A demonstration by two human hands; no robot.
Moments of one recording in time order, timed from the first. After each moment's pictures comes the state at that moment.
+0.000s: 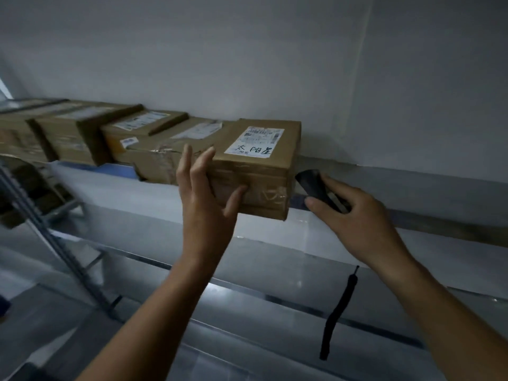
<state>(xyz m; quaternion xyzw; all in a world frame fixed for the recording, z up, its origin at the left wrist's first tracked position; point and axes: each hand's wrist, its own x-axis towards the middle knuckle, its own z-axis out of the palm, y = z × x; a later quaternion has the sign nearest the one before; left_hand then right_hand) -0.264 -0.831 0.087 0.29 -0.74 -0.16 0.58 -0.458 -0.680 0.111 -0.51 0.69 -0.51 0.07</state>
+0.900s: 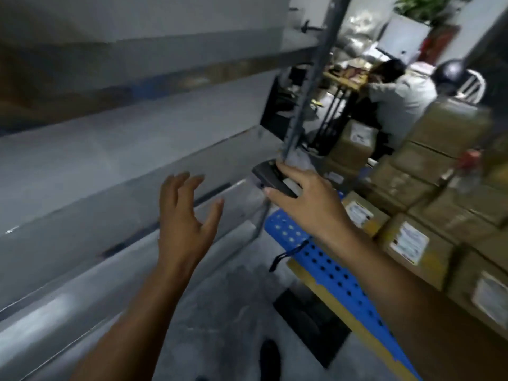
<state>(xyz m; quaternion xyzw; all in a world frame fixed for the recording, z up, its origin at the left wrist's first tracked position) -0.315 -0.705 -0.072 -0.03 -0.87 -0.41 0.26 -0.341 -0.470 0.004 -0.06 0.93 -0.36 -0.04</state>
